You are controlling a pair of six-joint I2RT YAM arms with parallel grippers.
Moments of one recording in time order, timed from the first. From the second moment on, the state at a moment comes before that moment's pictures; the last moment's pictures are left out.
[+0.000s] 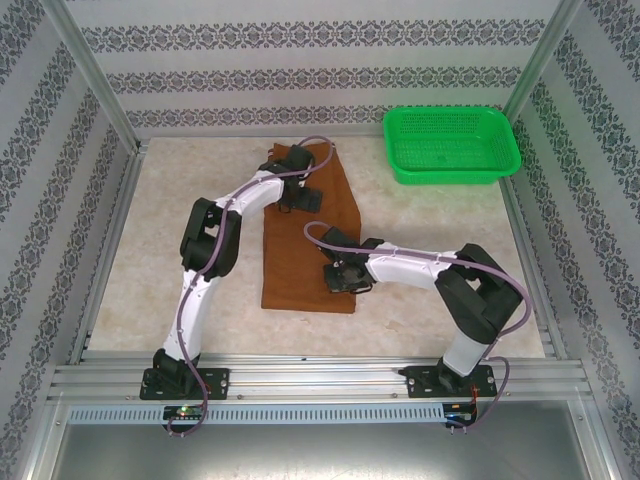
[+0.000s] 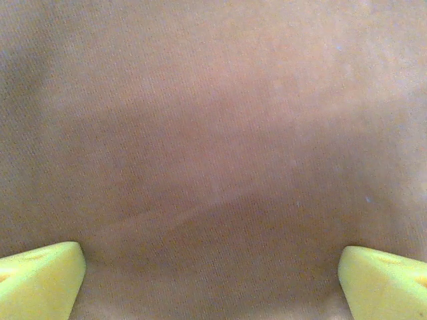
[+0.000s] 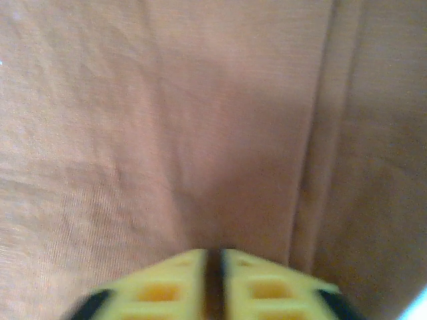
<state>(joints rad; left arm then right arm) -0.42 2.36 1.93 -0.70 -0.09 -0.21 0.80 1.69 0.97 -0.54 0.03 0.66</state>
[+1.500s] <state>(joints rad) -1.03 1.62 1.07 -0.93 -0.30 0.11 0.49 1.36 0.82 -0.61 0.01 0.63</state>
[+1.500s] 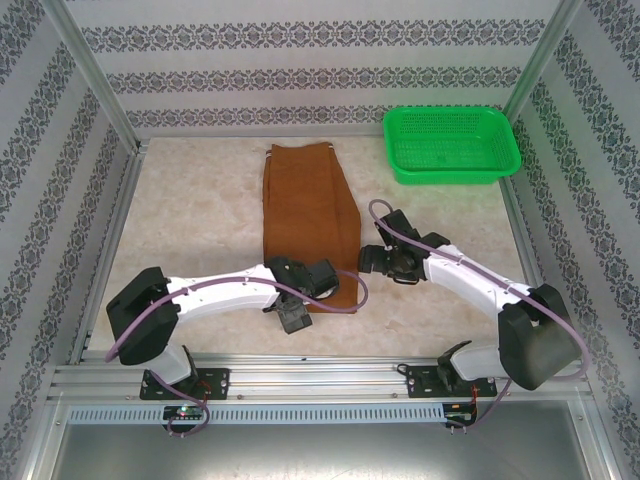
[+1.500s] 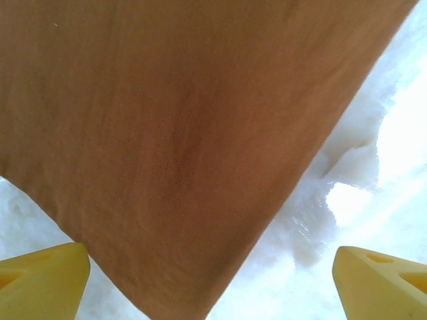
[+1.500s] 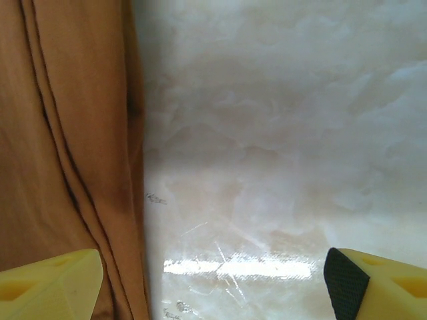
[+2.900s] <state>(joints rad) -0.84 2.06 1.73 -1.22 0.51 0.07 0.34 1.02 0.74 -0.68 0.02 0.63</state>
